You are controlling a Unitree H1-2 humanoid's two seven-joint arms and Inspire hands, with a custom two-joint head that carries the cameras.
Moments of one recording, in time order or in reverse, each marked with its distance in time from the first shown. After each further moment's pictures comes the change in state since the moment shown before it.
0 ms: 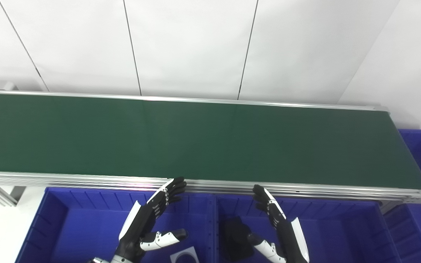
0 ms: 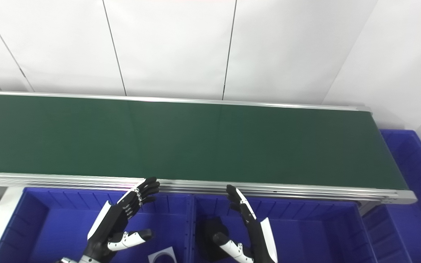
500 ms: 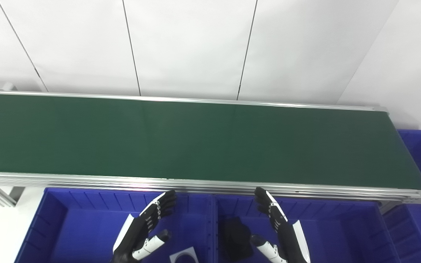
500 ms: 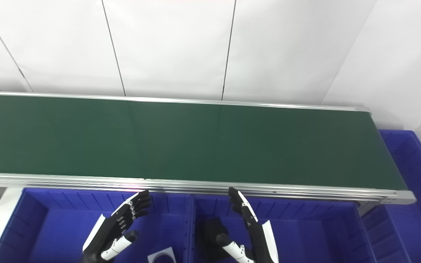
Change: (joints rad) left arm 0.010 0.002 0.033 0.096 0.003 -0.001 -0.034; right arm 0.009 0.014 -0.024 0.000 0.019 0.000 0.023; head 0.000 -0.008
